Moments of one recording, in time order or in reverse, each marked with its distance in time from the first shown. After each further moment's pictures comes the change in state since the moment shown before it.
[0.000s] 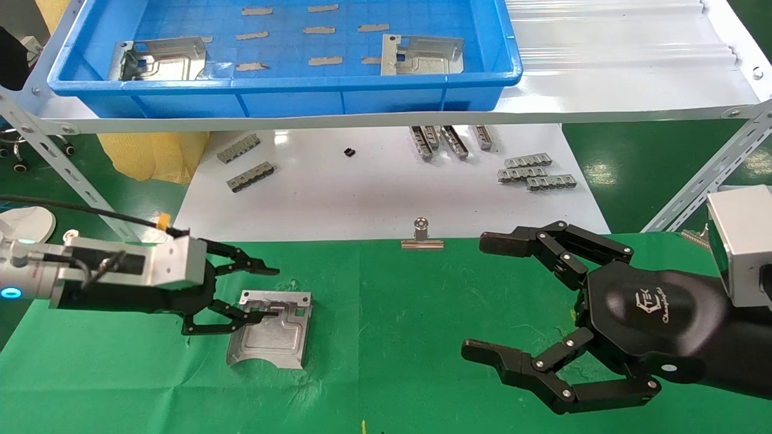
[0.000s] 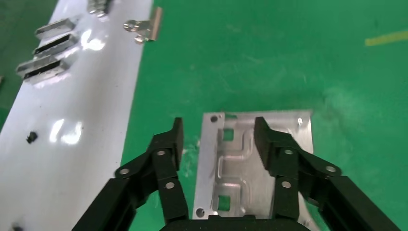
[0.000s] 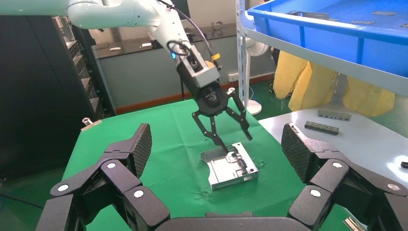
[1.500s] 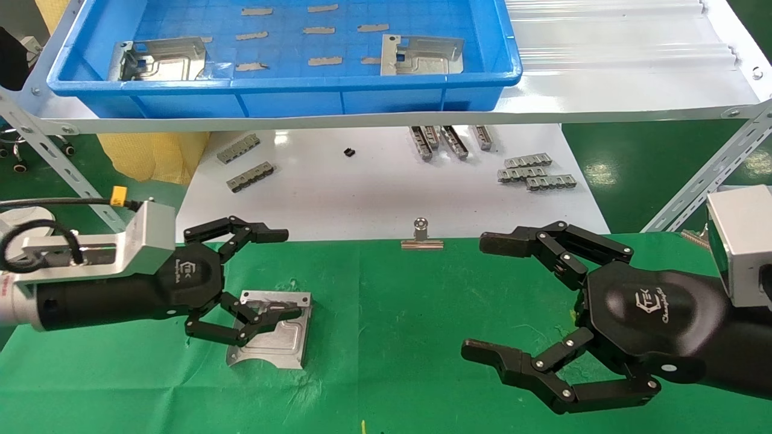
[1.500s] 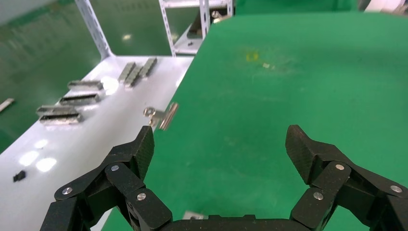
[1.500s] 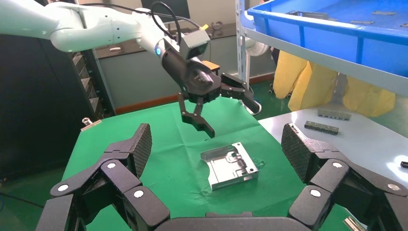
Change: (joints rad) left arm 0.322 -0.182 -0.295 -0.552 -0.221 -0.028 -0.435; right arm 0.000 0.000 0.000 0.000 0.000 0.000 0.000
